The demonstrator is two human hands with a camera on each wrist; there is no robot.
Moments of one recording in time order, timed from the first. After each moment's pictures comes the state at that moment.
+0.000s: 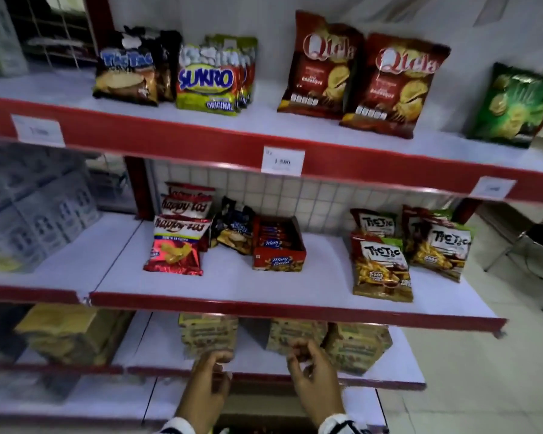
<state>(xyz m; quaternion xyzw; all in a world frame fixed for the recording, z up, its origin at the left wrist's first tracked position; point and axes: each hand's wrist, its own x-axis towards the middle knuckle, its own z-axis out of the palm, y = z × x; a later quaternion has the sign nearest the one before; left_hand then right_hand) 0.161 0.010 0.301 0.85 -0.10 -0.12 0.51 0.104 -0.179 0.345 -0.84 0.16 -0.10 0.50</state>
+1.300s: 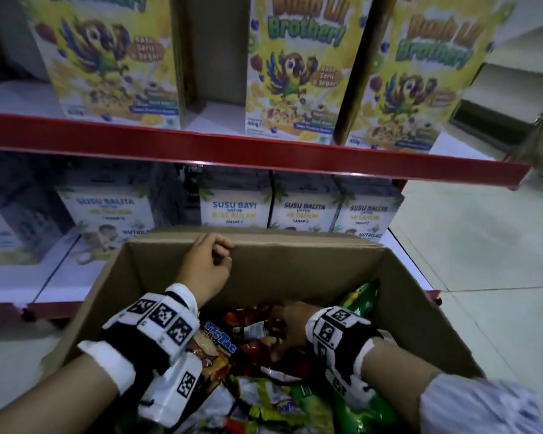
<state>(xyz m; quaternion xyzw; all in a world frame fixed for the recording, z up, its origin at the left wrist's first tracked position) 0.179 -0.079 -0.201 0.84 -0.17 -0.02 0.51 0.092 -0.258 -0.242 -0.94 -0.03 0.32 0.08</state>
